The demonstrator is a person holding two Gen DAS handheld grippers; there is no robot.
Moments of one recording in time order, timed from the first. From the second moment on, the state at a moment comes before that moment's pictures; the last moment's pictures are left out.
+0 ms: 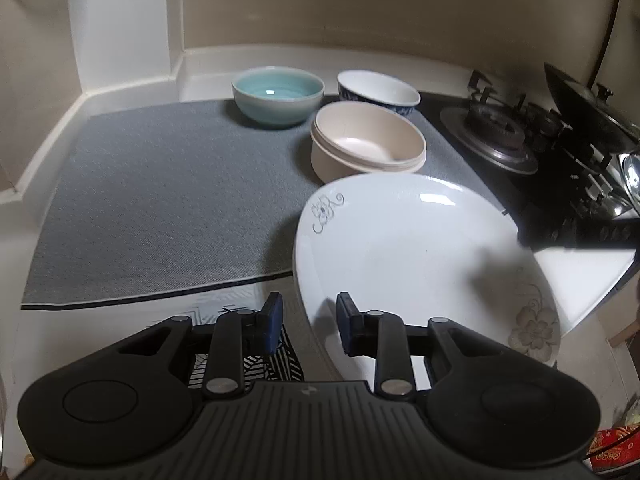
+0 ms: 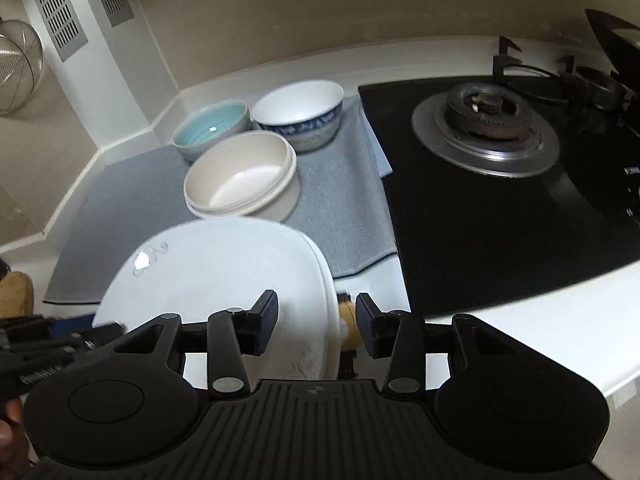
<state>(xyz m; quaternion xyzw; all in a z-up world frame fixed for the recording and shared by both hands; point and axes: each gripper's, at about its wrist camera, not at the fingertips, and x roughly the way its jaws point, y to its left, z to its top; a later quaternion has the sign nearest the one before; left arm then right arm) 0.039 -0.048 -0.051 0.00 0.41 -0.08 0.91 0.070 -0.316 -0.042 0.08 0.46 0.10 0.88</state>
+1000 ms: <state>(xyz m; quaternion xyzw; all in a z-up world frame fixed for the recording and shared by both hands) 0.039 -0.035 -0.063 -0.08 0.43 -0.10 0.89 0.069 -0.303 -0.065 0.07 0.51 0.12 0.85</state>
